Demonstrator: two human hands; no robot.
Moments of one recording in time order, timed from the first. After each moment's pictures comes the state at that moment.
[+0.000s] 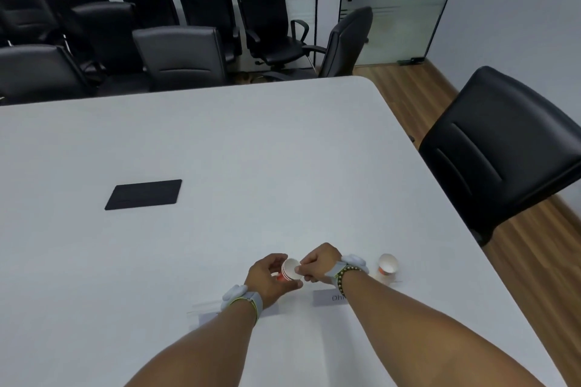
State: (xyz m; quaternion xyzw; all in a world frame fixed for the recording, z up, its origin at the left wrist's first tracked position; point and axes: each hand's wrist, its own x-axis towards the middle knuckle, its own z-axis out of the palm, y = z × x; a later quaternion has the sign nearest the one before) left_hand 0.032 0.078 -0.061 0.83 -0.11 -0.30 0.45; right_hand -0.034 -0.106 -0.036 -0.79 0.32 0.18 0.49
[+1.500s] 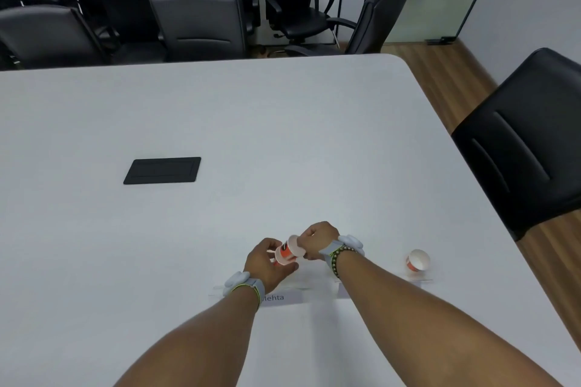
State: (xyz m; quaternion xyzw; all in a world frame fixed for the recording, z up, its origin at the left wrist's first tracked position) left_hand 0.070 0.124 -0.074 0.86 -0.05 -0.25 0.44; right_hand 0.048 -0.052 -0.046 -0.78 0.37 0.16 0.48
